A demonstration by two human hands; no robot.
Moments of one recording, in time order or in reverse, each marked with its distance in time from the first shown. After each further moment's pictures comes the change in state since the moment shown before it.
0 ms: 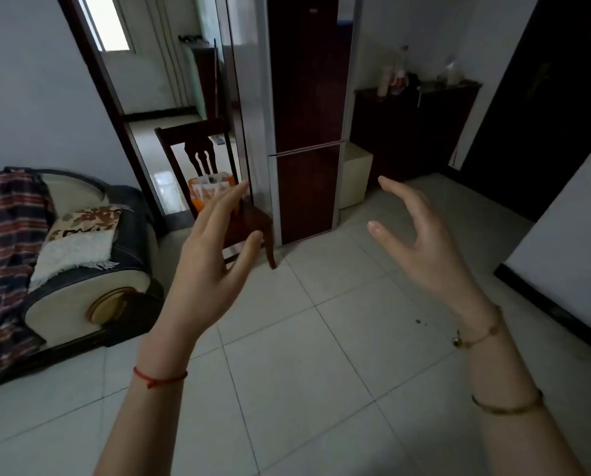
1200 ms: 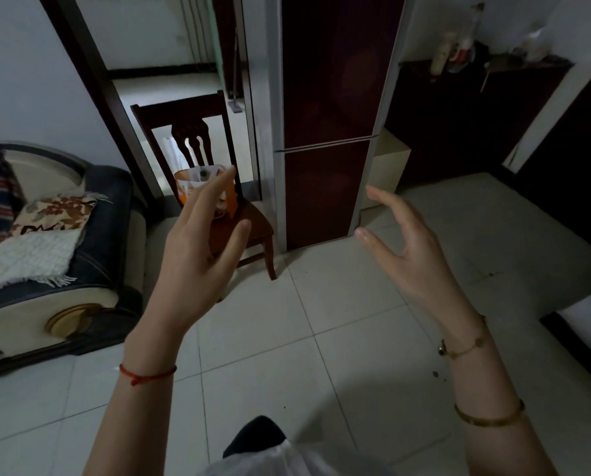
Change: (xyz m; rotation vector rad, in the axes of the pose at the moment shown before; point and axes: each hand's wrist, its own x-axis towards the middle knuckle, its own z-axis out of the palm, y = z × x) left_hand 0.285 -0.172 0.171 0.038 0.071 -0.153; right_hand 0.318 0.221 0.069 0.110 -0.191 0.075
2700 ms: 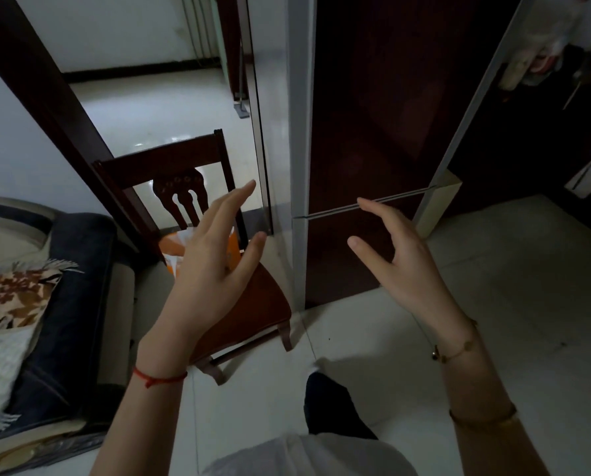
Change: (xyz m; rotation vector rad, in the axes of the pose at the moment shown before) left_hand 0.395 -0.282 0.121 0.028 -0.098 -0.091; right_hand 0.475 0.146 0.124 0.005 -0.043 0.022
